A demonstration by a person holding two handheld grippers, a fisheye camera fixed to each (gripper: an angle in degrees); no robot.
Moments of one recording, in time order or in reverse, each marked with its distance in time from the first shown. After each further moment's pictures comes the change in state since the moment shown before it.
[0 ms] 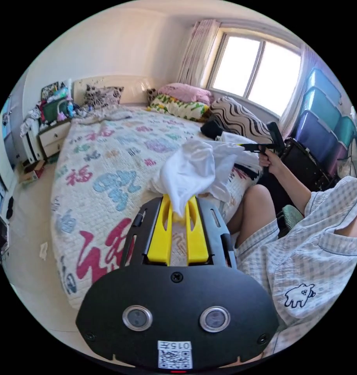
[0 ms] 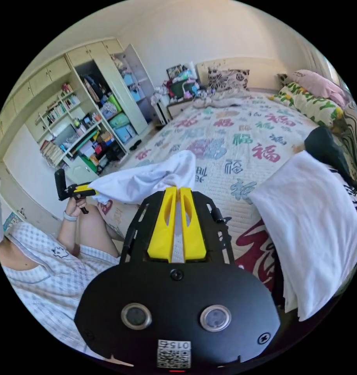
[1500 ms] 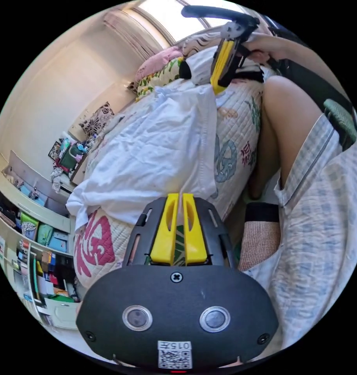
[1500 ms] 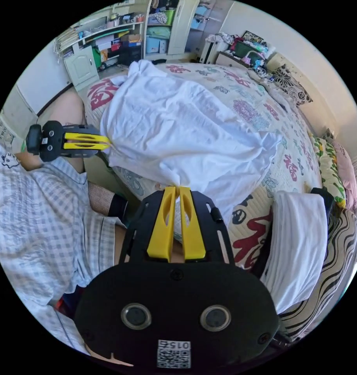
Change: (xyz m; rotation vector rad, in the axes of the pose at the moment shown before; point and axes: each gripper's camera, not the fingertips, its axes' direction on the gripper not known) left arm 0.223 0.103 0.102 -0.212 -0.447 0.393; right arm -0.111 0.061 0.173 -0.507 0.299 -0.513
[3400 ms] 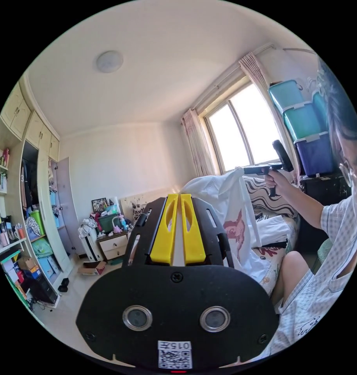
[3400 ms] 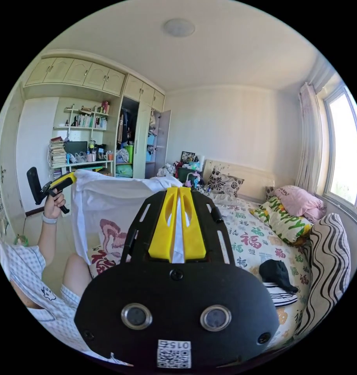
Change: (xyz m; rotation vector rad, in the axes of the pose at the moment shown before) left arm -0.157 0.008 -0.457 0.834 -0.085 -0.275; right arm -0.063 0.061 -0.381 0.945 0.190 0.215
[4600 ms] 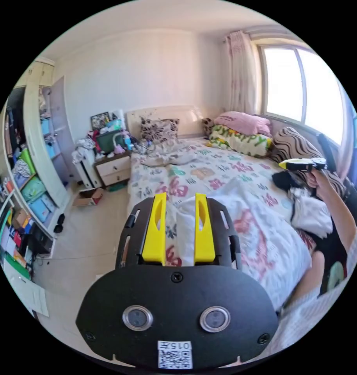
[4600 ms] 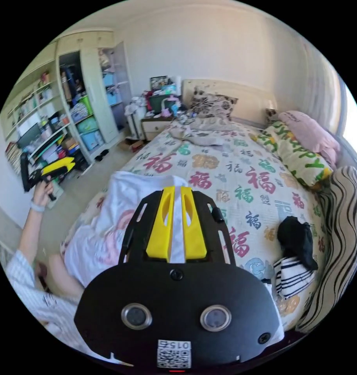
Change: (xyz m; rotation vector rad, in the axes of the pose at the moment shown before) left arm -0.164 0.145 0.442 -0.710 0.038 -0.197; right arm 0.194 0.092 0.339 -0.664 -0.066 0.170
